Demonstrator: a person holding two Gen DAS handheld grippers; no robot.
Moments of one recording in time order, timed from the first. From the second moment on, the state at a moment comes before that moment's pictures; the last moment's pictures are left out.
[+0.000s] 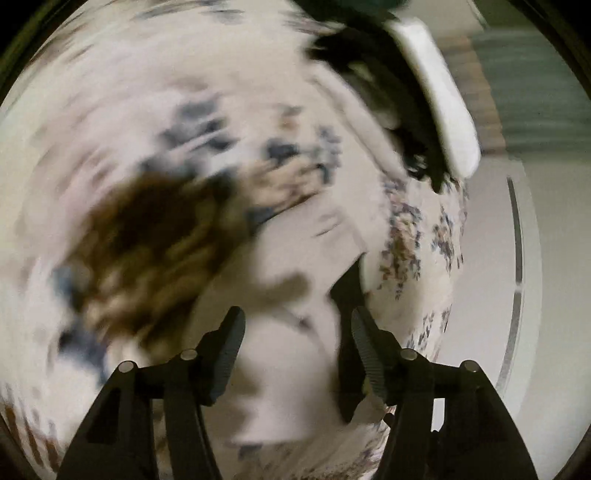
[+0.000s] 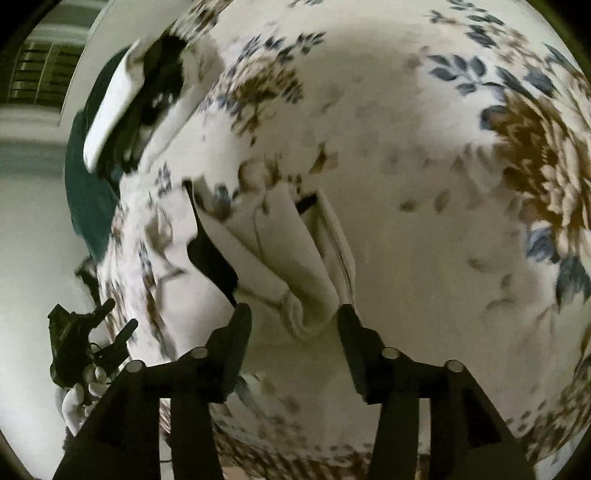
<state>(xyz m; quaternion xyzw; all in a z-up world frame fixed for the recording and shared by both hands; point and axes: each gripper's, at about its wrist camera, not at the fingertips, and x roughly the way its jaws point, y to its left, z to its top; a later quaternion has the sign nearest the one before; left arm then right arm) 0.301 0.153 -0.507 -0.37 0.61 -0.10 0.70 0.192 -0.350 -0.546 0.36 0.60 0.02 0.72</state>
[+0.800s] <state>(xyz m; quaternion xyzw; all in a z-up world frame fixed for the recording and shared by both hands) 0.375 -0.027 -0.551 0.21 0.61 -0.26 0.72 0.266 -0.358 -0.571 0.37 0.60 -0.02 0.71</state>
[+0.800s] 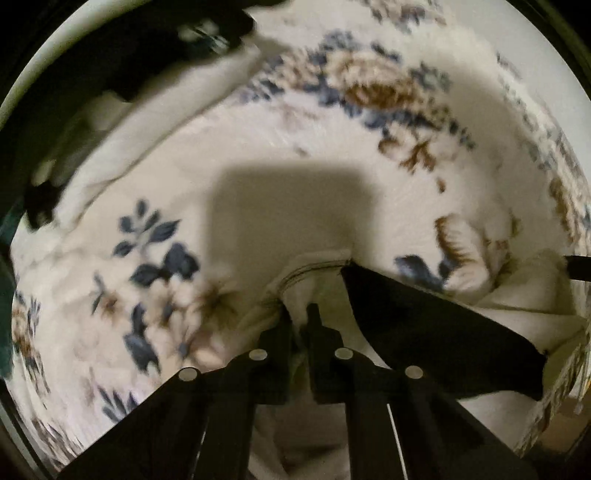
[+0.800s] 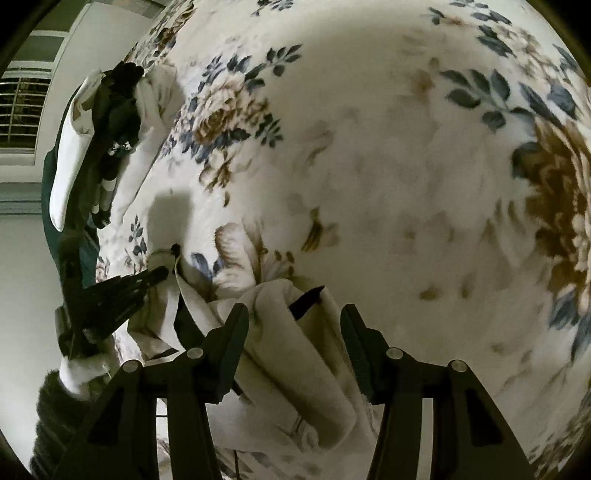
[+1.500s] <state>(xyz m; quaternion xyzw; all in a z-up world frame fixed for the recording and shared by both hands) 0.167 0.177 -0.537 -0.26 0.64 -0.08 0.72 0.218 -0.352 -0.555 0.35 0.62 -0.02 0.71</state>
